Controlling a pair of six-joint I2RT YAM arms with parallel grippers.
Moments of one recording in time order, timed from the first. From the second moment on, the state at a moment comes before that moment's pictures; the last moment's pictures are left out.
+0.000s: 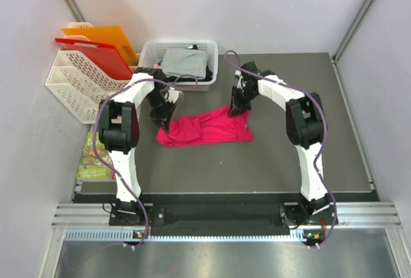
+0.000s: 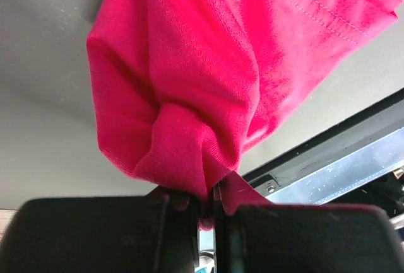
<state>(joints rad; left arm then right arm) -0.15 2.09 1.72 -1.34 0.32 0.32 0.40 2.18 1.78 -0.77 -0.43 0.45</state>
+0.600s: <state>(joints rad) -0.08 2.03 1.59 -1.19 0.30 0.23 0.37 2.19 1.61 -0.62 -0.46 0.50</state>
